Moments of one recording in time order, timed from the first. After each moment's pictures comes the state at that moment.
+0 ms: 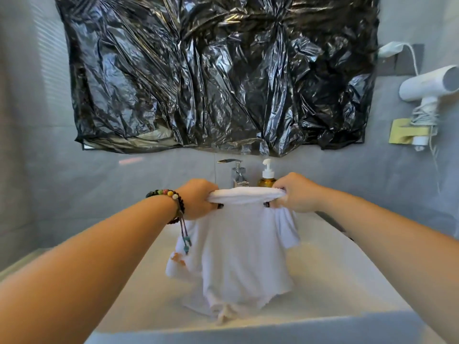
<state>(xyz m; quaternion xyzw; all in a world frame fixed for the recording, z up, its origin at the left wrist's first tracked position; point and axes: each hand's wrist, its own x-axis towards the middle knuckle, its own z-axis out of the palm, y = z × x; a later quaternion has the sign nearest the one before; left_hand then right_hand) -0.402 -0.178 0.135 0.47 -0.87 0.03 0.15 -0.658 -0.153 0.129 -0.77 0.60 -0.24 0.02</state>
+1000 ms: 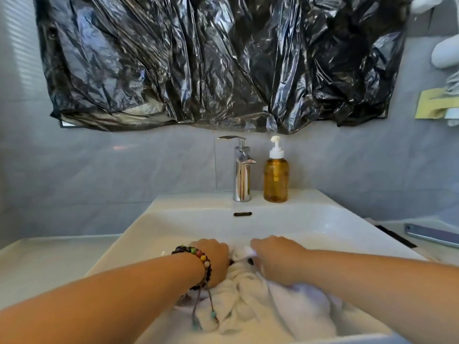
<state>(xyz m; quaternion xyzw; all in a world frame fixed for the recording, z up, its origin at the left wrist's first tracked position) -0.435 -0.207 -0.008 0.53 -0.84 0.07 -0.10 -0.606 -0.178 -0.014 -0.78 0.63 0.00 0.01</state>
